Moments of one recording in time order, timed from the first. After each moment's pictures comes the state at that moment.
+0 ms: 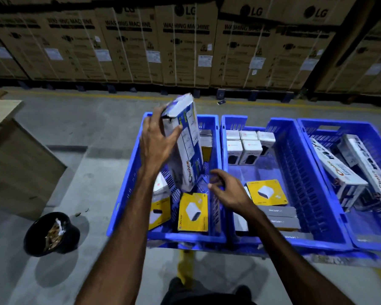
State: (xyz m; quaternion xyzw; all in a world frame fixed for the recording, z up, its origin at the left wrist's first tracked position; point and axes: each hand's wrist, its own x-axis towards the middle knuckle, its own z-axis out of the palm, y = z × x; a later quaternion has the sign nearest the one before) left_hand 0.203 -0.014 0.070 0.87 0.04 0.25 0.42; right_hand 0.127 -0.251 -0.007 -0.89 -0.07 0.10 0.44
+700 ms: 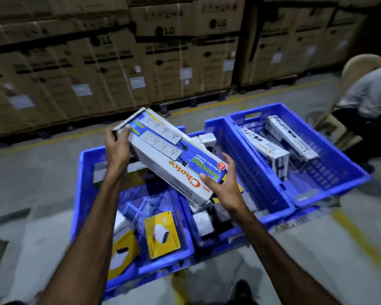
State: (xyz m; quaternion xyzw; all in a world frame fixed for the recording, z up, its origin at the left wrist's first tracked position) left_hand 0.285 -0.074 0.079 0.72 0.07 0.11 0.68; right_hand 0.090 -0.321 0.029 -0.71 0.13 -0.13 0.68
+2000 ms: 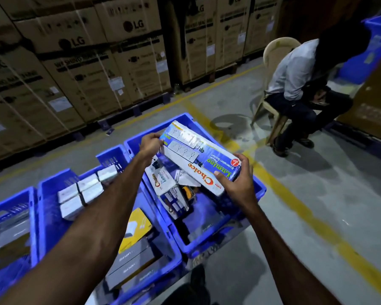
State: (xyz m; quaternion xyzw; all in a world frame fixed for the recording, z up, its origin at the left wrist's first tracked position) left_hand 0.336 -0.598 0.017 0.82 -0.03 -0.18 0.54; right_hand 0.039 -0.735 0.002 -0.75 0.31 -0.29 0.52
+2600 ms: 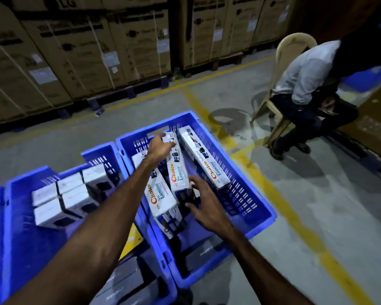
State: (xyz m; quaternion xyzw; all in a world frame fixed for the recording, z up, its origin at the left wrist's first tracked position) left_hand 0.385 -0.634 -0.044 0.86 -0.08 -0.22 0.45; right_hand 0.117 -0.704 -0.048 -0.88 0.11 -0.07 0.46
